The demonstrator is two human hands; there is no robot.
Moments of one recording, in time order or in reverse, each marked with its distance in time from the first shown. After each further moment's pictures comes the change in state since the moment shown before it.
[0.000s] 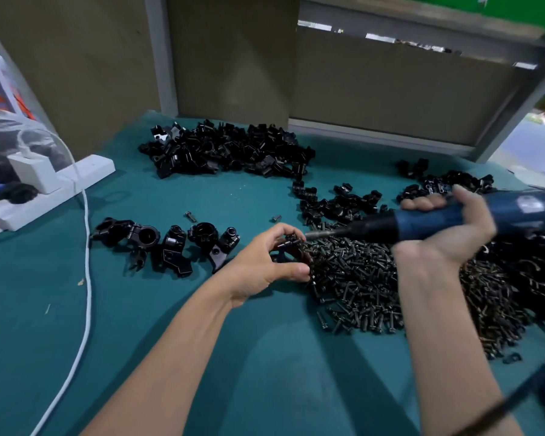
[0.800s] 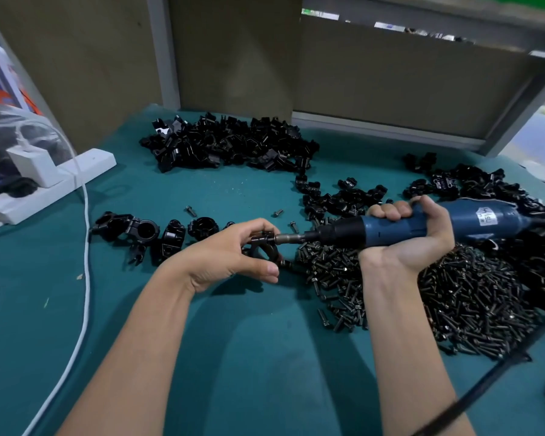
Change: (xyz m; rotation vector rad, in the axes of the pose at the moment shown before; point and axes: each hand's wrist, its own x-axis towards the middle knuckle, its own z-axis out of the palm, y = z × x) left_hand -0.012 0.010 -0.043 0.108 -0.102 -0.084; right_hand 0.006 0.020 0.006 0.092 -0.109 0.211
